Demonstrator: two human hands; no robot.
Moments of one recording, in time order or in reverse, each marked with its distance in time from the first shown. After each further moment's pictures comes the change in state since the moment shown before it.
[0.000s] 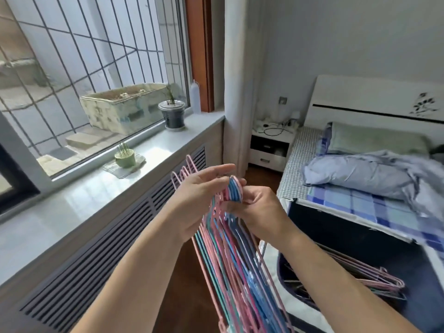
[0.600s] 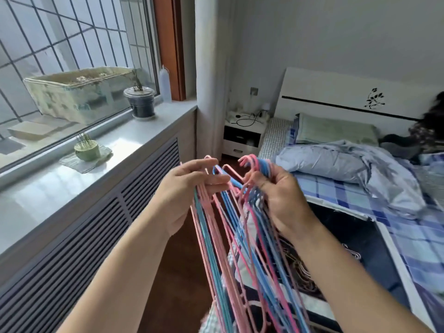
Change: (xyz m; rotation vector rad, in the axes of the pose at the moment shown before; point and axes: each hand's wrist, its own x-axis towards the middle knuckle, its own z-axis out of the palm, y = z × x) left_hand 0.020 -0.021 -0.002 -0.101 0.013 0.000; right_hand -0.013 0.008 -0.038 0.322 0.315 -0.002
